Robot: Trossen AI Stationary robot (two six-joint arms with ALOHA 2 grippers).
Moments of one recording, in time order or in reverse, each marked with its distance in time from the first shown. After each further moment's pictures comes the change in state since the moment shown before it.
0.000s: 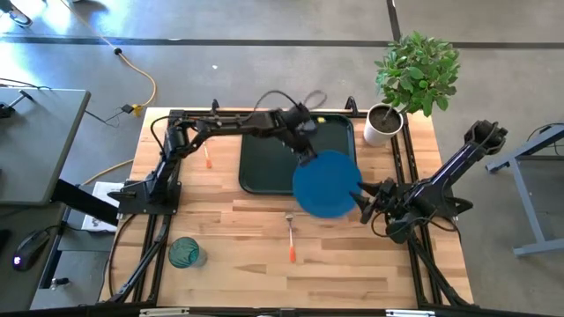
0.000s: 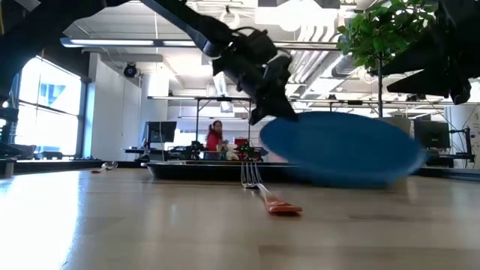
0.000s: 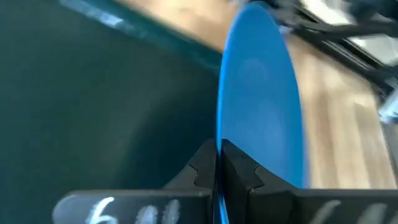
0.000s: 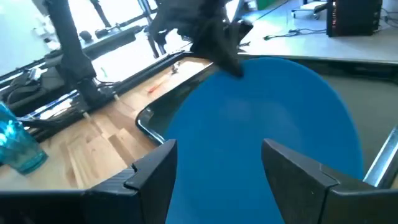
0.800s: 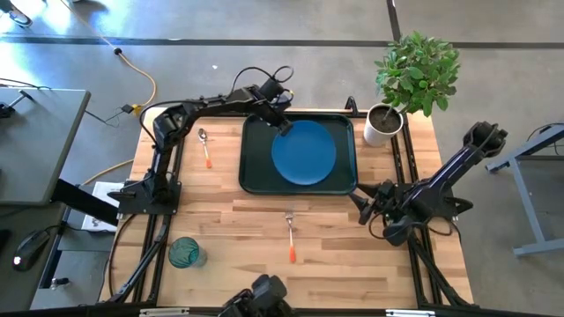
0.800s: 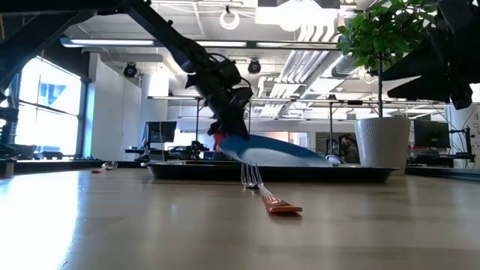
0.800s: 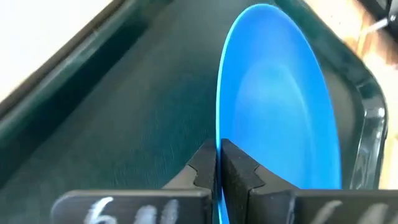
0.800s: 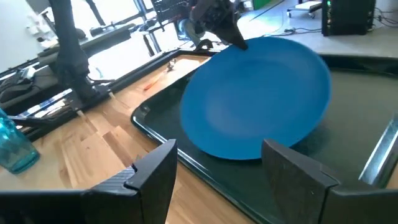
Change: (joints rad) left arm 0.278 -0.044 -0.100 -0.109 -0.071 0.055; right arm -0.007 0.070 -0.002 0.002 0.006 0.067
